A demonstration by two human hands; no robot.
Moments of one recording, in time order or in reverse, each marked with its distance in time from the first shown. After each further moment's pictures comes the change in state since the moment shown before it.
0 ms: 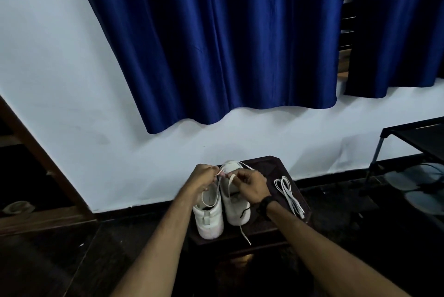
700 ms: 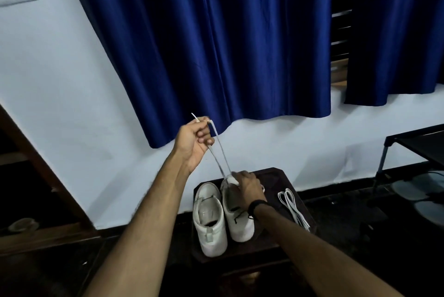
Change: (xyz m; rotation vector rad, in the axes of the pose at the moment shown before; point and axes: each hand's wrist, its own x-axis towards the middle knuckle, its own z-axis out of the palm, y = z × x) left_hand -0.023 0.123 -0.046 -0.858 -0.159 0.326; right_hand 0.035 0.002 0.009 -0.642 0.036 -0.122
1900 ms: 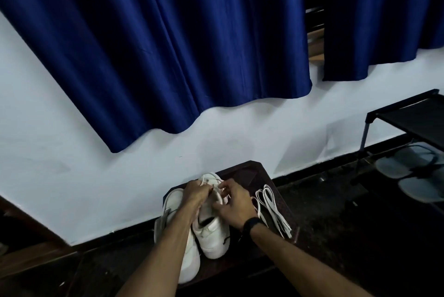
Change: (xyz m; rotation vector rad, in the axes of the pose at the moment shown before) left_hand 0.061 -0.200 -0.041 1.097 0.301 -0.357; right_hand -0.017 0.049 0.009 0.681 0.041 0.260
